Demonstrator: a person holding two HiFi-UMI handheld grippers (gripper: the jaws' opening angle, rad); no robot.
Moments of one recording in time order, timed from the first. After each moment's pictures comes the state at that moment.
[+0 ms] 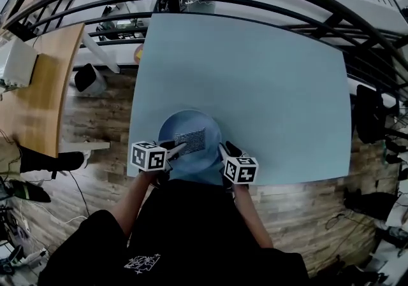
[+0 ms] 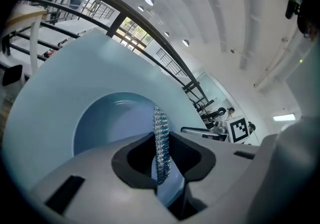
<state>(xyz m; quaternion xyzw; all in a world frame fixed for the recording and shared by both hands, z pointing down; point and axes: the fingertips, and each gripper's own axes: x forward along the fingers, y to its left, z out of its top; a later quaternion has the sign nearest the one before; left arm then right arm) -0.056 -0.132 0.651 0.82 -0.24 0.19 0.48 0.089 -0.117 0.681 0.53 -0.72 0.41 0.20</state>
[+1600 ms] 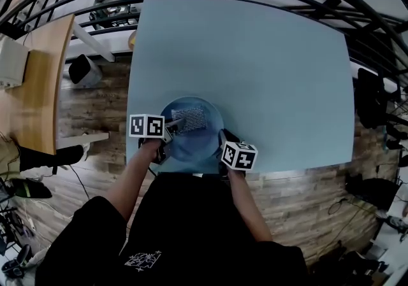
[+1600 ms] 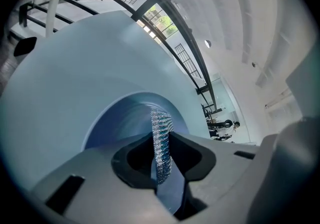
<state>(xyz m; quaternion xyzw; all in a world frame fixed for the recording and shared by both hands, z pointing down) -0.049 -0.175 0.688 0.74 -0.26 0.20 0.59 0.094 -0.117 0.702 0.56 -0.67 0.46 0.18</state>
